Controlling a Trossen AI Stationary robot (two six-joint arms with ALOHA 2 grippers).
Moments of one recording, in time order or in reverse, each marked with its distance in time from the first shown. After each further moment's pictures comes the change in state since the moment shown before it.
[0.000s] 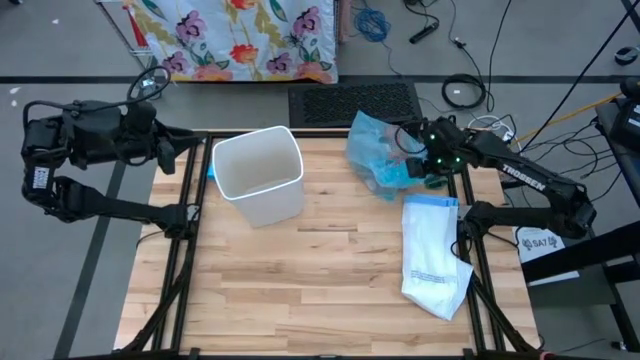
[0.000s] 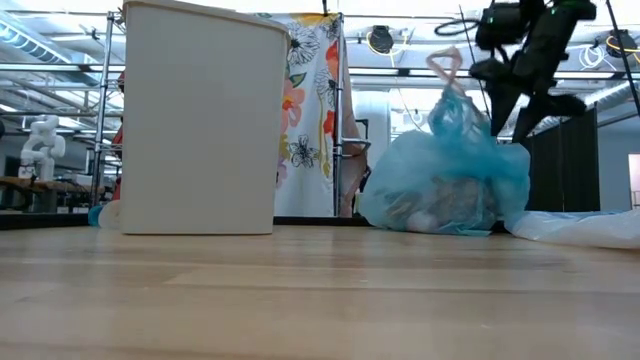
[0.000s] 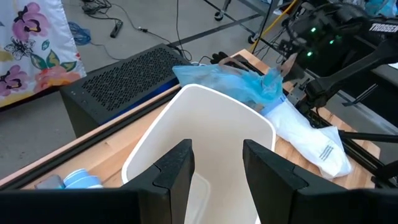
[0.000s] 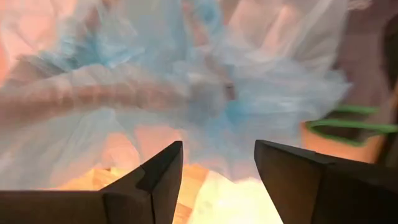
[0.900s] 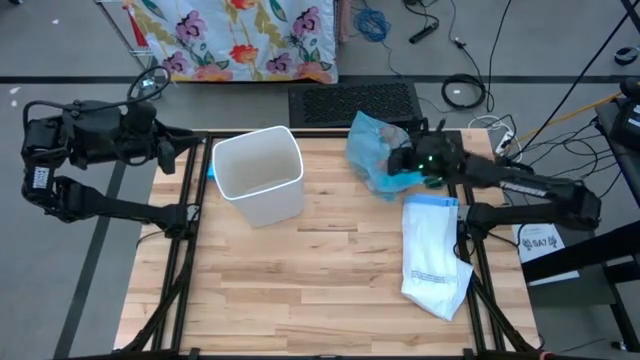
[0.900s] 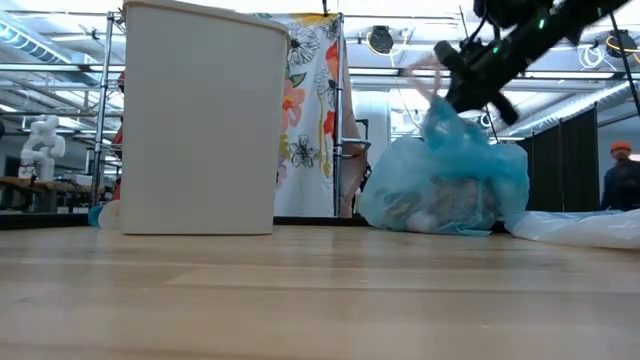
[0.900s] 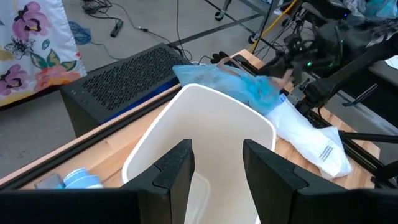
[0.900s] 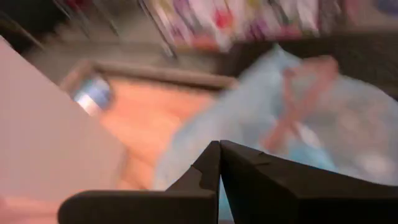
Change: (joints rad) left arm 0.000 0.000 0.000 -0.001 0.000 -0.004; right arm 0.305 -0.070 -0.226 0.773 0.422 0.013
